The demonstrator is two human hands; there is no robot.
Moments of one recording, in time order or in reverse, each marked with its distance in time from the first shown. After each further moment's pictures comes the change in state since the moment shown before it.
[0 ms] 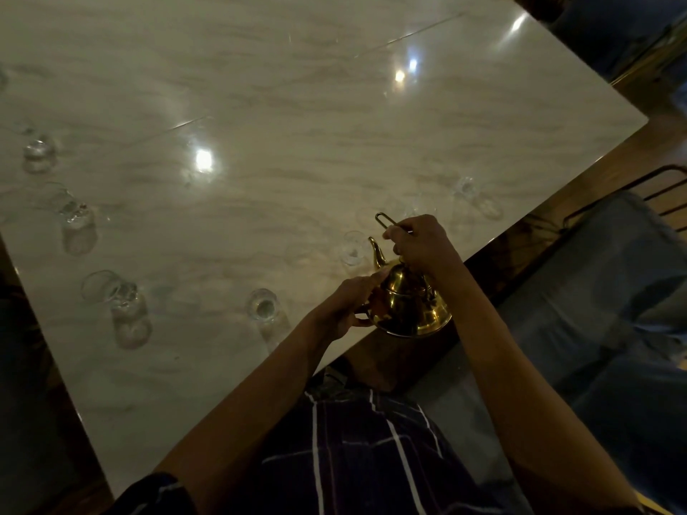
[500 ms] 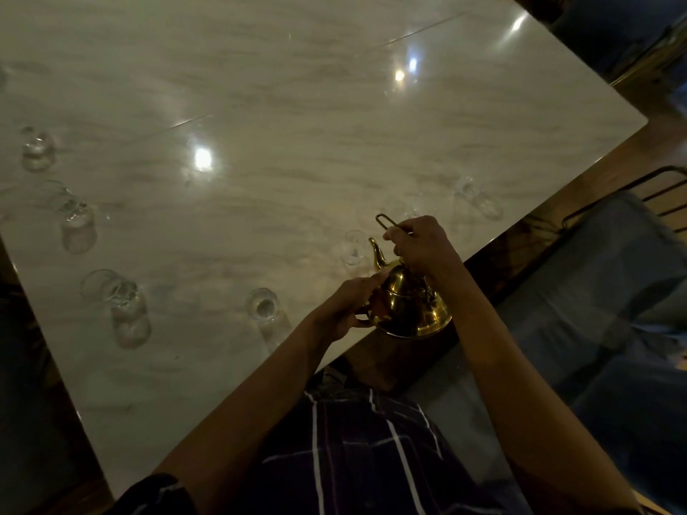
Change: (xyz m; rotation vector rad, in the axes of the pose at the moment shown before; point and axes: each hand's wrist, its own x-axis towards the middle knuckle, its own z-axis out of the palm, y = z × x) left_hand 0.003 -0.002 0.000 -0.011 0.012 -0.009; right_hand 0.000 0.002 0.002 0.003 -0.007 -0.009
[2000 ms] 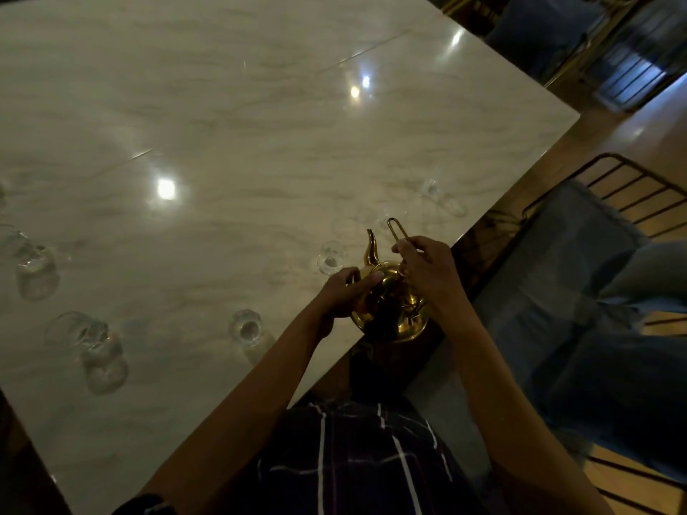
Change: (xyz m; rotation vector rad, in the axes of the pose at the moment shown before) left_hand 0.009 0.017 -0.003 0.296 -0.050 0.253; right_hand -0.045 0.032 -0.012 0.325 0.223 0.029
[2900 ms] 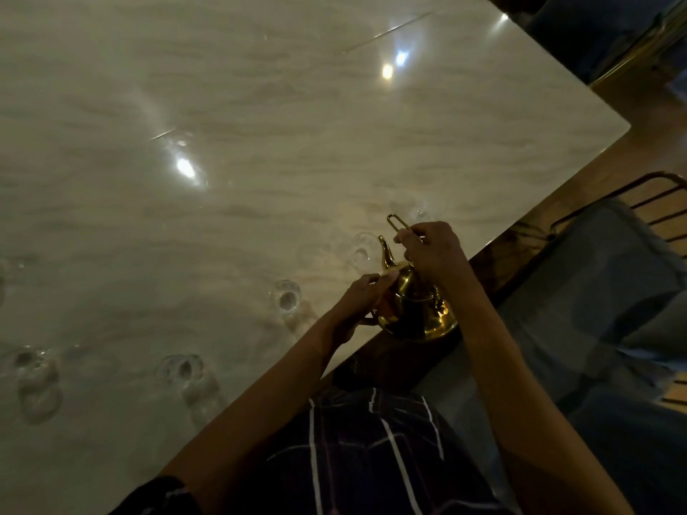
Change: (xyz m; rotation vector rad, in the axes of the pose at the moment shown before) left_hand 0.153 0.089 0.111 -0.125 0.049 -0.191; right_hand 0.204 0.002 -0.102 -0.301 -0.141 -0.020
